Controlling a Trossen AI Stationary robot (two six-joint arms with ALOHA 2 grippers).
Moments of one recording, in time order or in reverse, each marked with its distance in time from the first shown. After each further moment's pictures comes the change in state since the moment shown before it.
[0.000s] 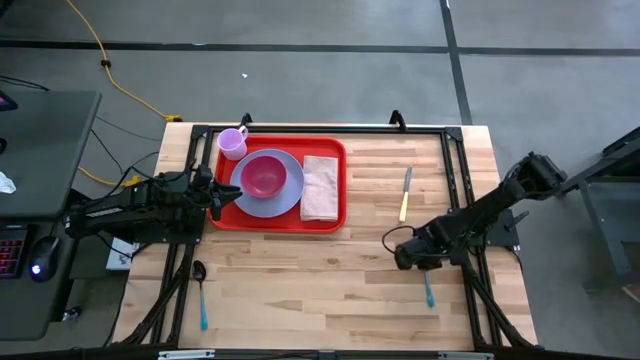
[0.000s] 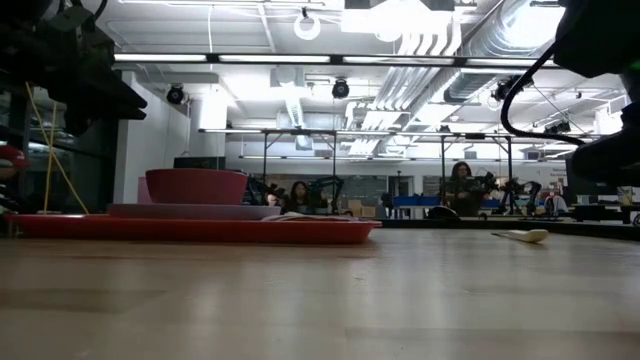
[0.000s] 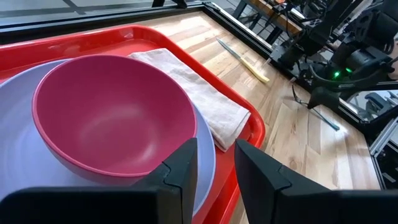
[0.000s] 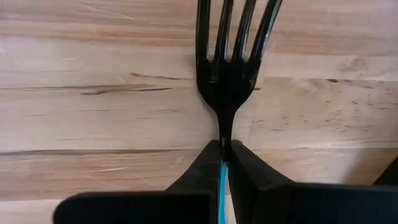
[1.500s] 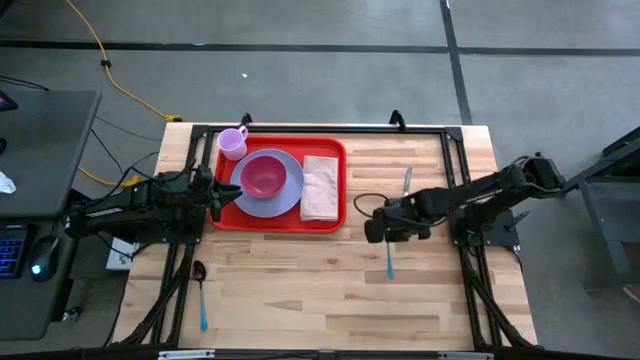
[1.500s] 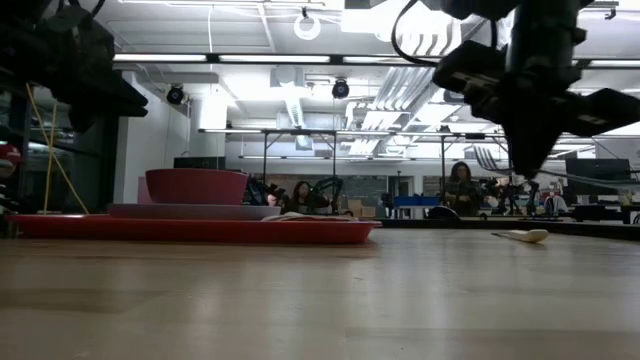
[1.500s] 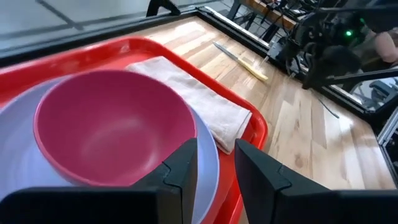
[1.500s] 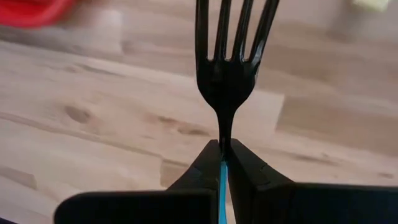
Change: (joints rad) left arm 0.000 0.000 0.000 0.019 0.002 0.090; right arm -0.262 -0.003 0.316 -0.075 0.184 -0.337
